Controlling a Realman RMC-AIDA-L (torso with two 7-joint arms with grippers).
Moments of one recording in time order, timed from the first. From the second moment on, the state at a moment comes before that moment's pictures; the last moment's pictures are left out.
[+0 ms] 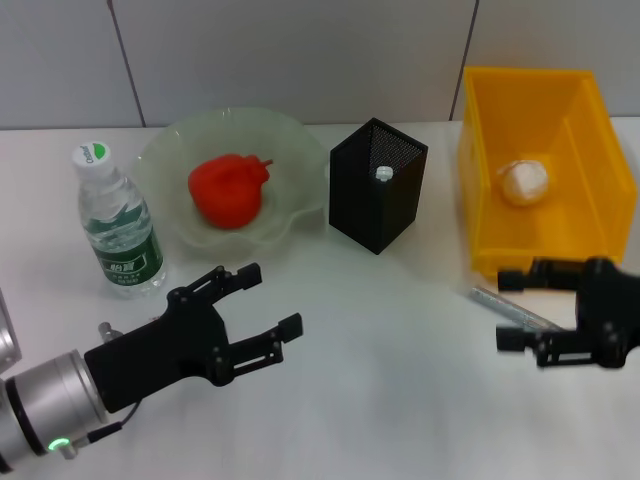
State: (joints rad) left arm -0.51 -2.06 0.11 0.10 2.24 1.55 -0.76; right arm 0.49 1.95 -0.72 -0.62 -1.94 -1.79 1.36
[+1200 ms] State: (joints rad) left arm -0.54 -2.07 0.94 1.11 2.39 1.57 -1.68; right arm 0.51 1.98 -0.69 -0.62 -2.03 -1.68 1.41
